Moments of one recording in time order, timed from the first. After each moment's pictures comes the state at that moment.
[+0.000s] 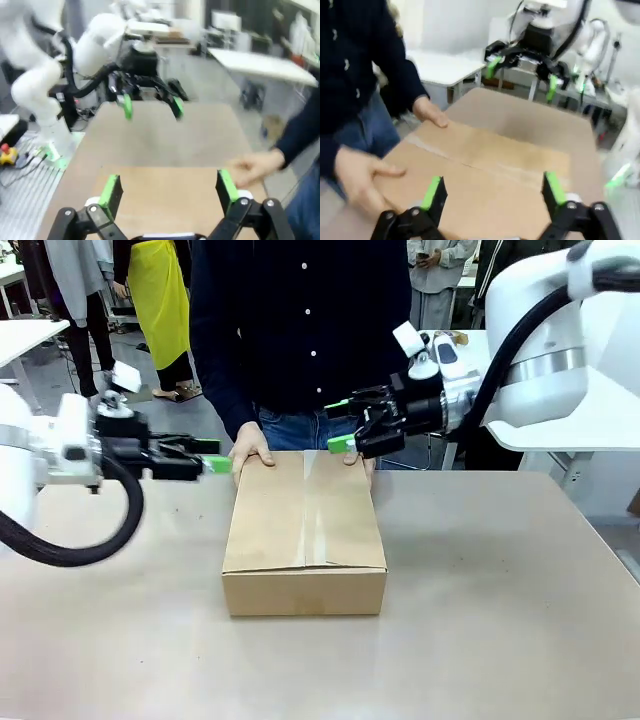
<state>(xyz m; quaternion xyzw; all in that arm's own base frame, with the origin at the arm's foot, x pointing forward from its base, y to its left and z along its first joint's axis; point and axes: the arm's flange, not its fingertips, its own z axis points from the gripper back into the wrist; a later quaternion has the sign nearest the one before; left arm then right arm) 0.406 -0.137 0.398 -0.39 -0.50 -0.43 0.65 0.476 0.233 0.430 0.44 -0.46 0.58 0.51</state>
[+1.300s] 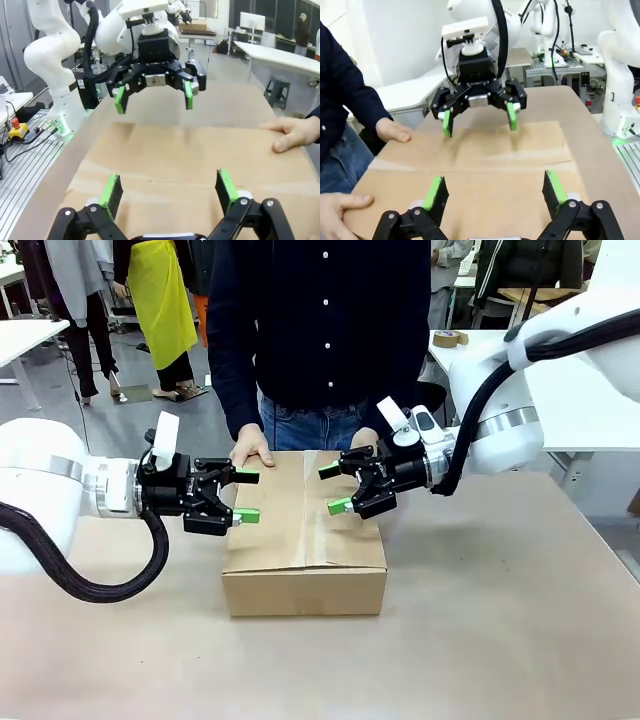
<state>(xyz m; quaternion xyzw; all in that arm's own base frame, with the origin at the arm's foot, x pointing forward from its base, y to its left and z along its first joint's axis) 0.418 -0.167 0.324 -0.39 -0.52 -0.54 0.53 0.484 0.234 0.325 0.46 -0.40 0.60 0.52</state>
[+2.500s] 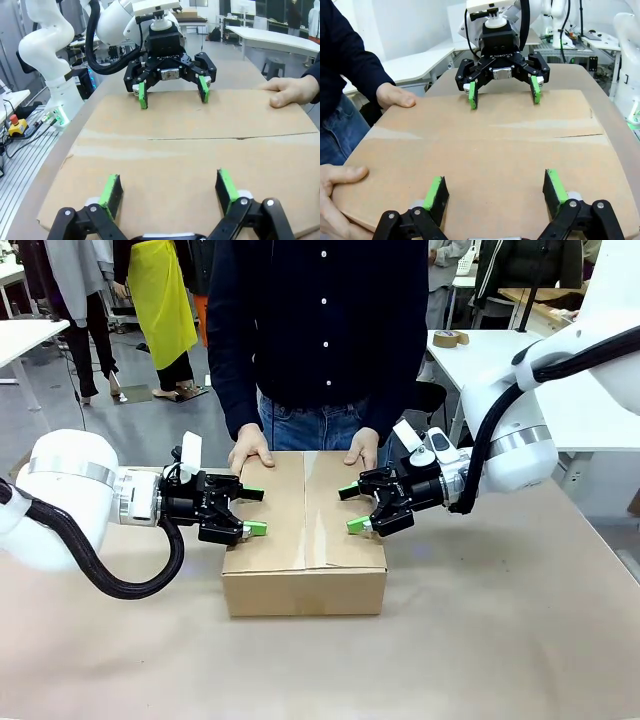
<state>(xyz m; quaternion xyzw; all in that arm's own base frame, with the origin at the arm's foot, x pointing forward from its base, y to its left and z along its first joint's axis) 0.444 -0.173 0.293 -0.37 -0.49 -0.54 0.57 0.480 0.200 0.295 0.46 -0.39 0.58 0.56</state>
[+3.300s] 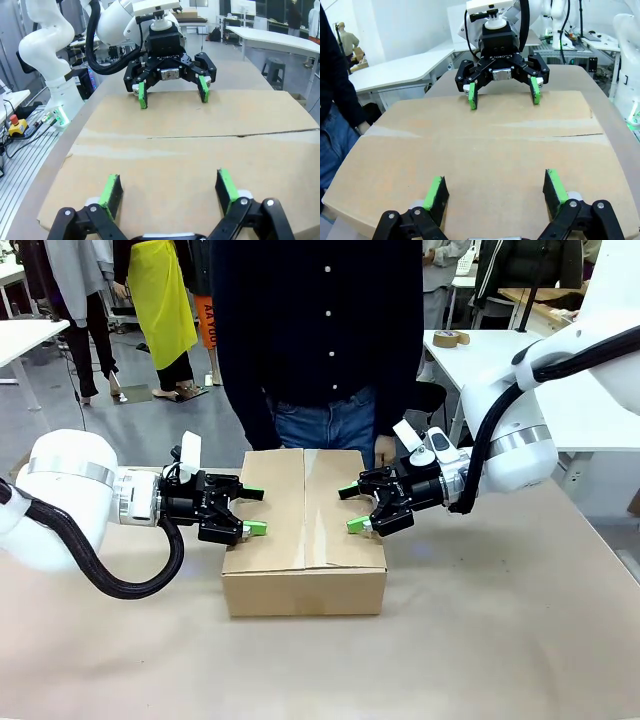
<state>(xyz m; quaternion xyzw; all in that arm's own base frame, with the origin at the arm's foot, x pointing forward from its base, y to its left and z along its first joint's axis) 0.444 -0.173 0.293 -0.37 -0.49 -0.54 0.57 0.480 0.200 0.295 0.46 -0.39 0.58 0.55</state>
